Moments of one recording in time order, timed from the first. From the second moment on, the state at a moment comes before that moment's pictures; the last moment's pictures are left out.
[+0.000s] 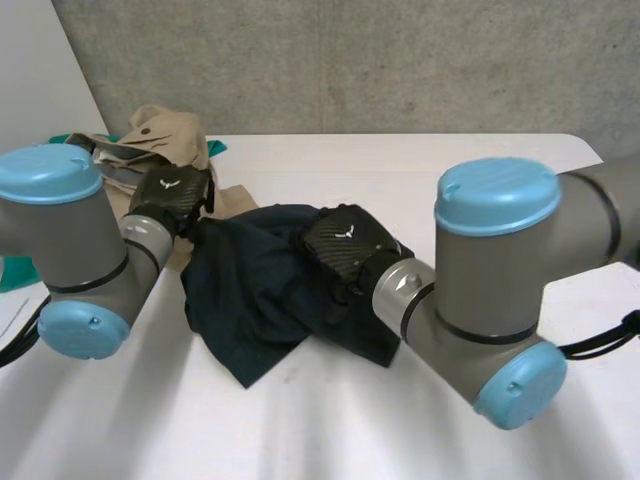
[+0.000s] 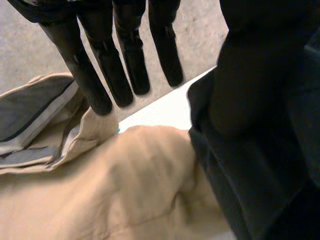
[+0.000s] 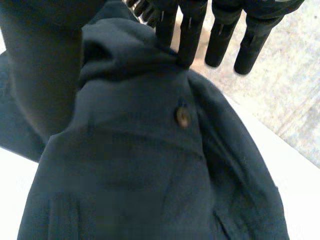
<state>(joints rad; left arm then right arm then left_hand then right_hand) 4.35 -2.06 -1.40 3.29 -1.59 3.37 2.28 -1.03 1.24 0.09 1.42 2.85 0.79 0.82 0.83 0.83 0.66 0.32 0.34 0.33 0.32 0.13</state>
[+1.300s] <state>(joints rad) 4.27 -1.44 -1.39 3.22 -1.68 3.30 2.04 -1.50 1.25 -0.10 1.60 2.84 1.14 1.19 1.19 1.20 0.98 1.11 1.17 1.17 1.19 0.96</state>
